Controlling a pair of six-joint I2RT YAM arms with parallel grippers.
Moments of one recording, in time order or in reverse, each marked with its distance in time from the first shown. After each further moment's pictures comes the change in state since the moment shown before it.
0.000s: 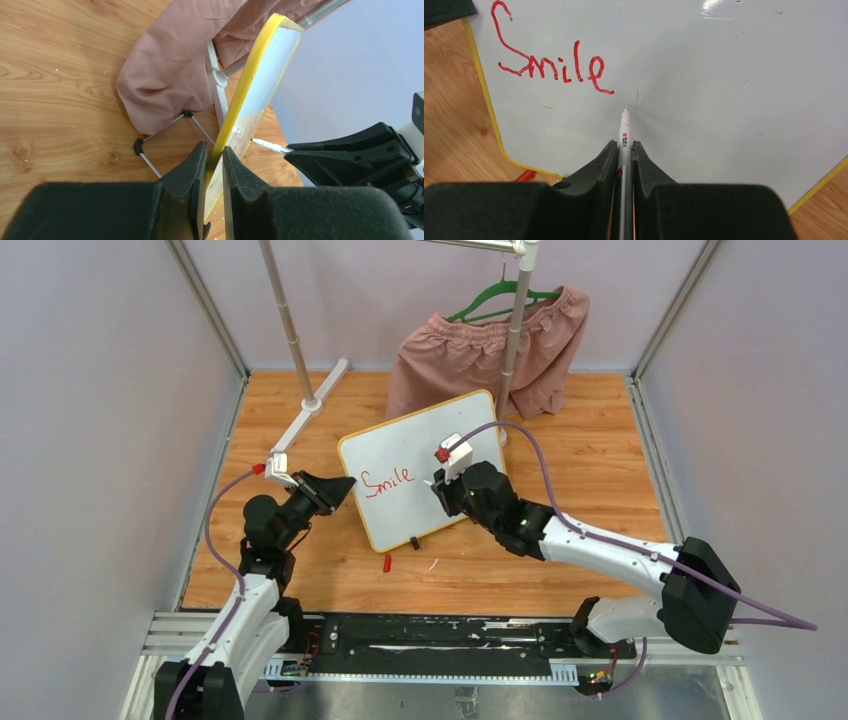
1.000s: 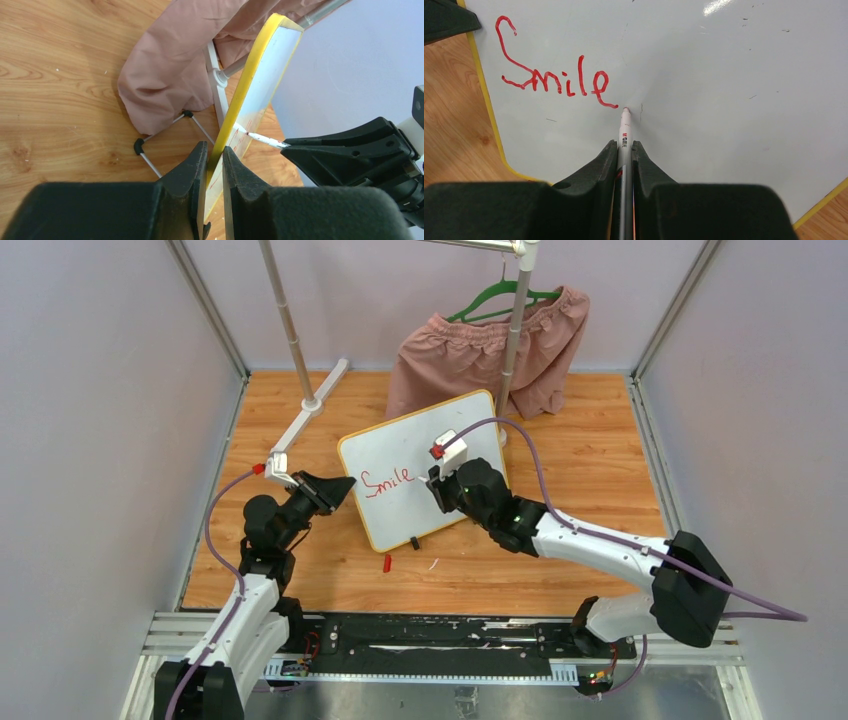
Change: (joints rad) left arm 0.000 0.000 0.000 0.000 0.000 0.000; right arm 0.001 0.050 0.031 0.036 -0.002 -0.005
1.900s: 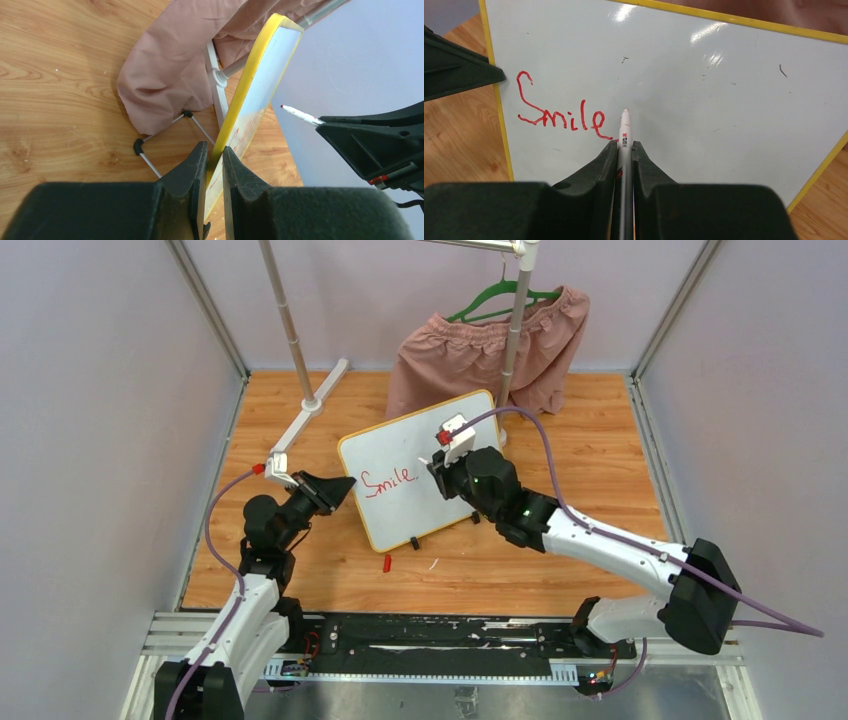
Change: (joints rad) left arm 0.000 0.000 0.000 0.000 0.000 0.000; right arm -0.004 -0.051 0.073 -0.024 0.024 -0.026
